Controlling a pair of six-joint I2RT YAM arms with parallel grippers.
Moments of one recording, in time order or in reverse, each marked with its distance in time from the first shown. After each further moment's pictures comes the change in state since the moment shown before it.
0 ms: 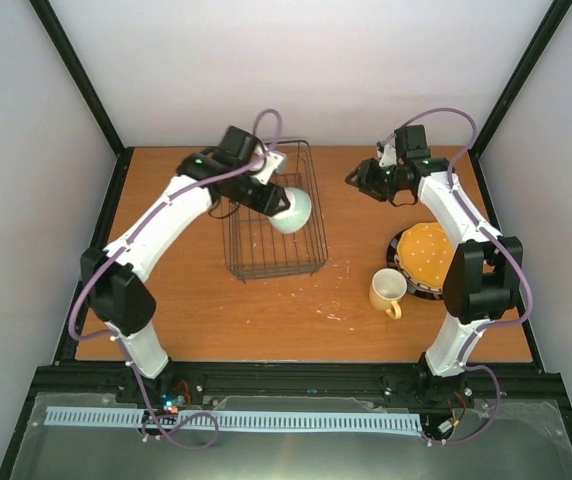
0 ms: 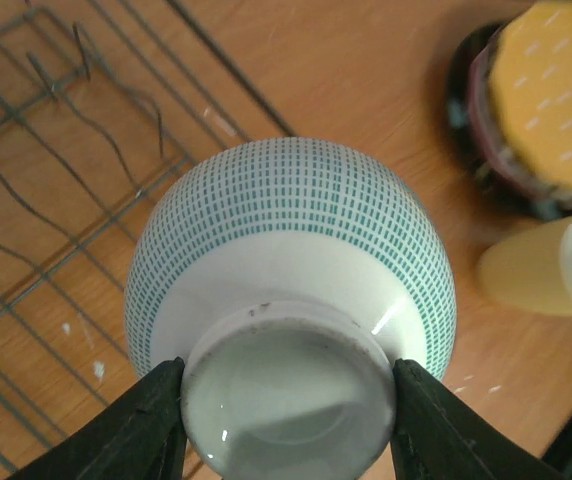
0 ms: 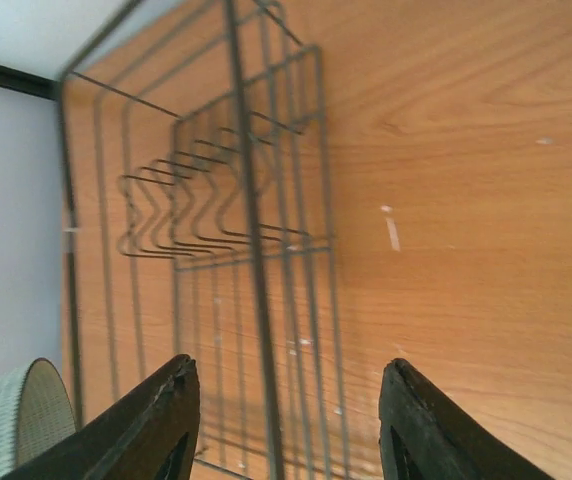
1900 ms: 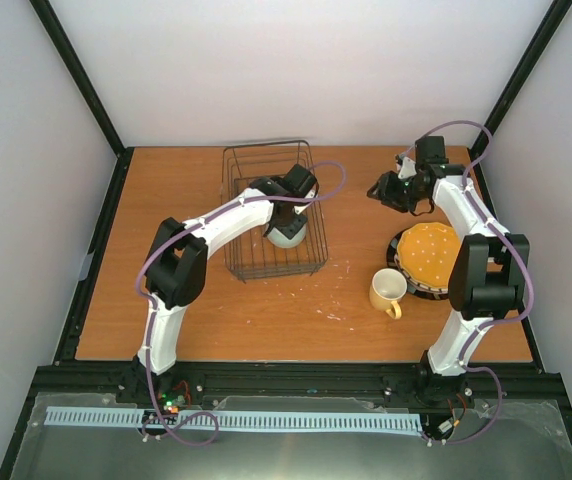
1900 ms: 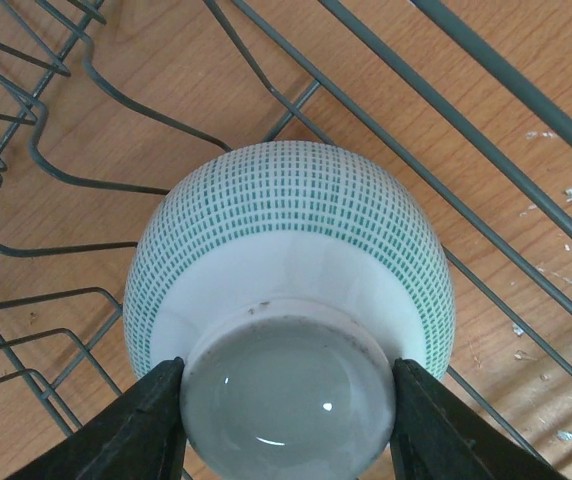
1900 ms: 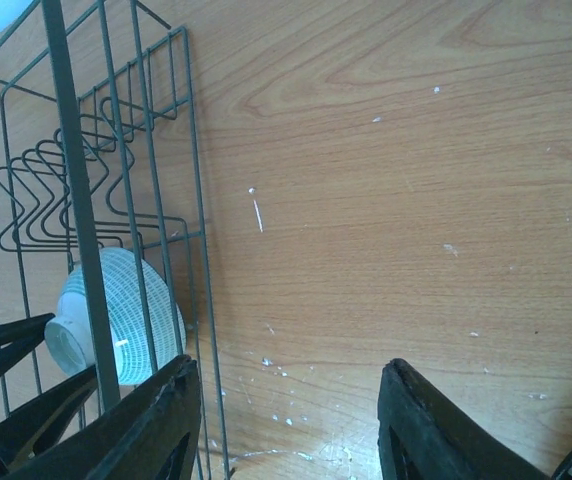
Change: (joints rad) left arm -0.203 0.385 0.035 0.076 -0.607 0.123; right arm -0.122 0.020 -0.073 -0.096 0.053 -0.176
